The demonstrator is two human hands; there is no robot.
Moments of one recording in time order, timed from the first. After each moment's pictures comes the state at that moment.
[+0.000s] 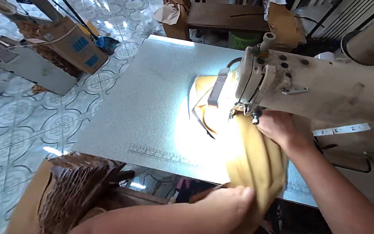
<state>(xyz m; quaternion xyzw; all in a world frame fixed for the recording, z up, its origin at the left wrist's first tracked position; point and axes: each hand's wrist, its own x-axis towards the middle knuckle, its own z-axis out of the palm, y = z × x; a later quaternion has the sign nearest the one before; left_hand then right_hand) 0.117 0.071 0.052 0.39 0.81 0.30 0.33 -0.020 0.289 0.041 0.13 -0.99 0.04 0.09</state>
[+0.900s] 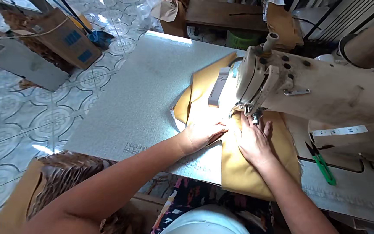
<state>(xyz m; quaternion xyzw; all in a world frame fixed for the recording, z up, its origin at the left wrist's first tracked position) -0.042 0.023 -0.010 0.50 0.82 0.26 -0.11 0.013 0.233 0.007 -0.02 -1.00 0.08 -0.03</state>
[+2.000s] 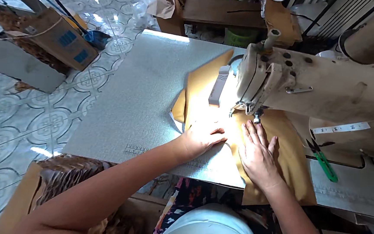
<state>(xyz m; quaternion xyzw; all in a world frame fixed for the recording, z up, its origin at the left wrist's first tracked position) -0.022 0.009 0.002 0.51 0.83 0.22 -0.06 0.068 0.232 0.001 0.01 -0.99 0.11 0.04</state>
